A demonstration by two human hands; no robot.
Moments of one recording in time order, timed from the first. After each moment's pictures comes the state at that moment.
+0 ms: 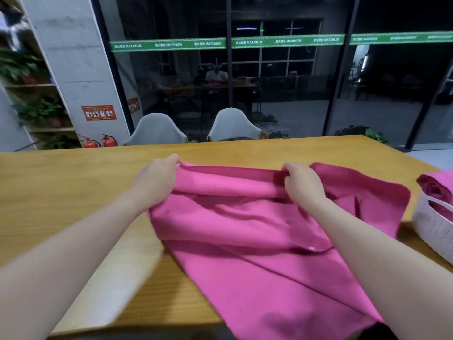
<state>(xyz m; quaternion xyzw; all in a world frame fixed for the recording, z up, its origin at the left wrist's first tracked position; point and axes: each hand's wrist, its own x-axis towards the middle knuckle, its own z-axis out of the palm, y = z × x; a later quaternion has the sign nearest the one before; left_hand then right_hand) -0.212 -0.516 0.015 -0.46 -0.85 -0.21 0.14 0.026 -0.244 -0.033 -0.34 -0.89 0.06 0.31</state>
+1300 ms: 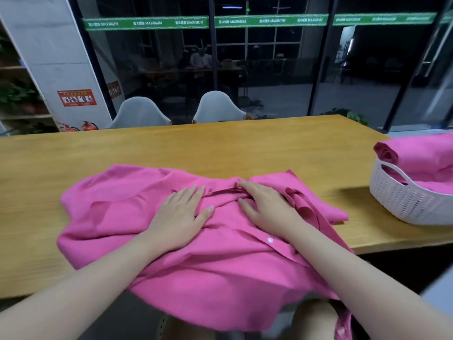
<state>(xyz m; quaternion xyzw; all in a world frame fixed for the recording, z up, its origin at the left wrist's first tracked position) -0.087 -0.532 -0.085 -0.53 -0.84 -0.06 0.04 0.096 -0.352 -0.078 -0.16 -0.95 0.15 0.24</state>
